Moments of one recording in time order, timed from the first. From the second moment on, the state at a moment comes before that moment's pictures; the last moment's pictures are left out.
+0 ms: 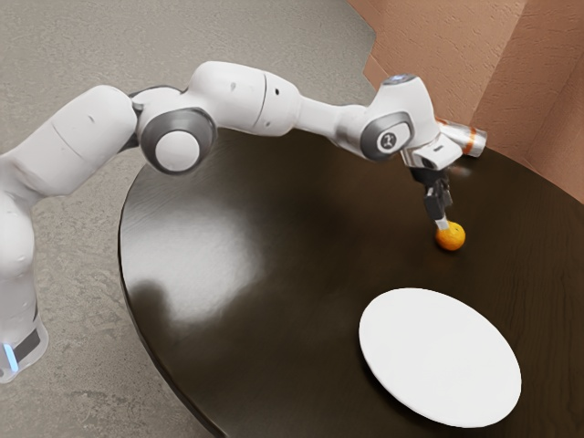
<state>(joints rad) 0.20 0.78 -0.25 -1.01 -0.20 2.33 0.76</state>
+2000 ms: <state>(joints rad) 0.23 1.00 -0.37 -0.93 -0.21 2.70 1.01</state>
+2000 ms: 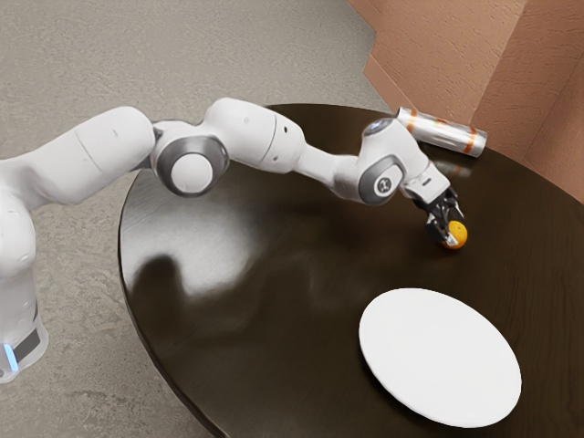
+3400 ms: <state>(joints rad) -0.26 0.28 -0.25 -1.73 -0.30 2.73 0.61</state>
